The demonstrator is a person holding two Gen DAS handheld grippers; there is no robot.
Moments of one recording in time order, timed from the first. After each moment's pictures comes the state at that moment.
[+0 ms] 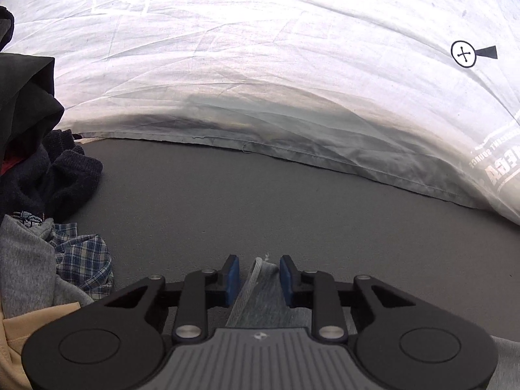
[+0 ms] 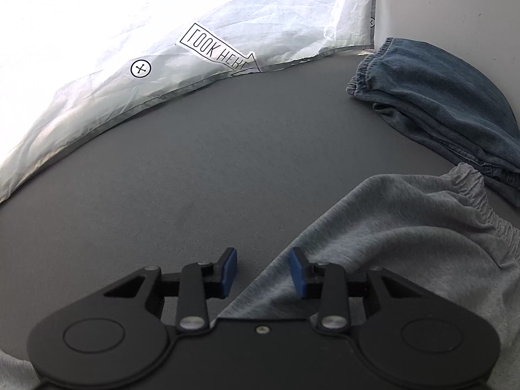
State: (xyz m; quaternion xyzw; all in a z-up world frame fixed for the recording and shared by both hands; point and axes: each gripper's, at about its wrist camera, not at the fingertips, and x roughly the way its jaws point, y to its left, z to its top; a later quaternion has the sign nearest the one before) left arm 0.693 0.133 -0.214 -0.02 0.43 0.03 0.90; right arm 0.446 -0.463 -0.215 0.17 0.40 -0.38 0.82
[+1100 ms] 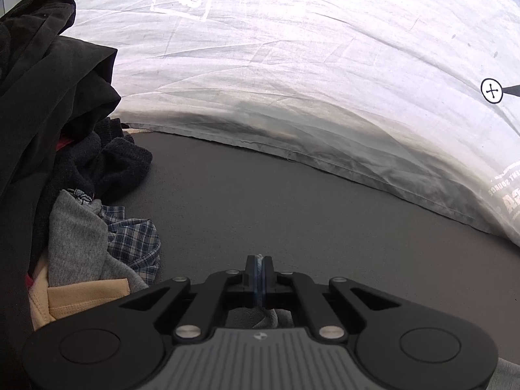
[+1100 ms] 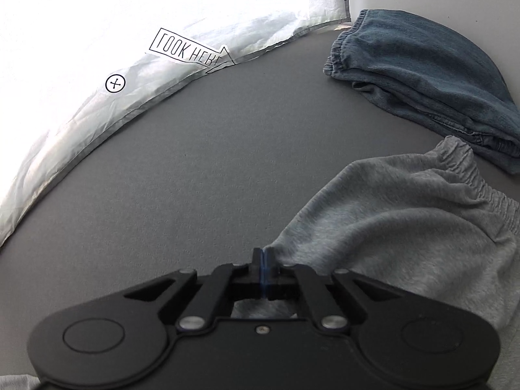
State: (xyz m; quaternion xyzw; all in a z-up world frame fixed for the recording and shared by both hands) left arm 0.672 0.151 -0.191 -0.05 0.42 0.10 0.90; right arm 0.433 -0.485 -0.195 0.25 0.39 -0.40 0.79
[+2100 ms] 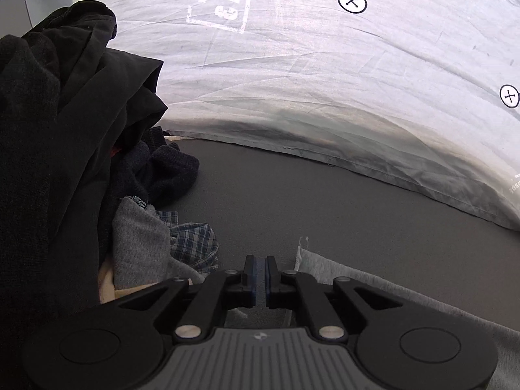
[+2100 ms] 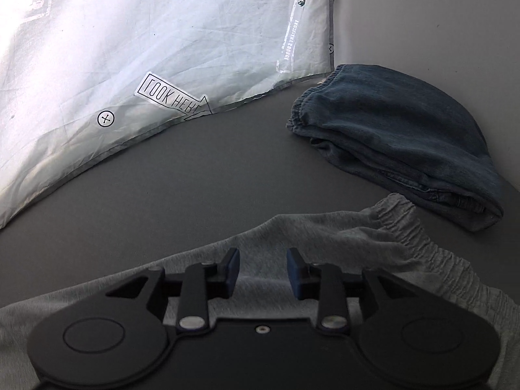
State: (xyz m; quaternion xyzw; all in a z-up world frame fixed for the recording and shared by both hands) left arm 0.645 0.159 -0.172 -0.01 0.42 0.13 0.90; right arm 0.365 -0.513 -0.180 0.17 0.35 -0.40 0.83
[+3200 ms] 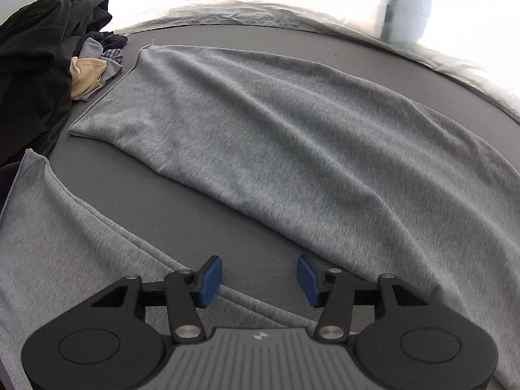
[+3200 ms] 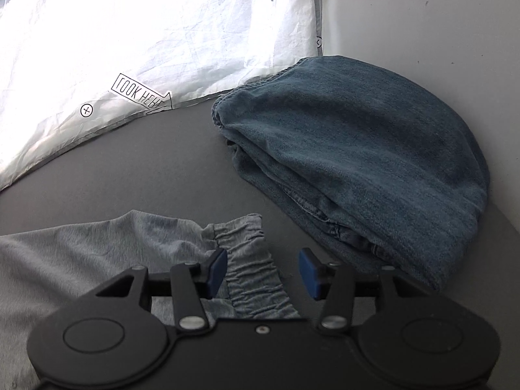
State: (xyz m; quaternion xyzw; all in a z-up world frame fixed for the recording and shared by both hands) left arm 0.378 -0.113 -0.205 -0.02 0.51 0.11 0.85; right arm 0.258 -0.665 -0.199 0.15 0.38 -0.26 0.88
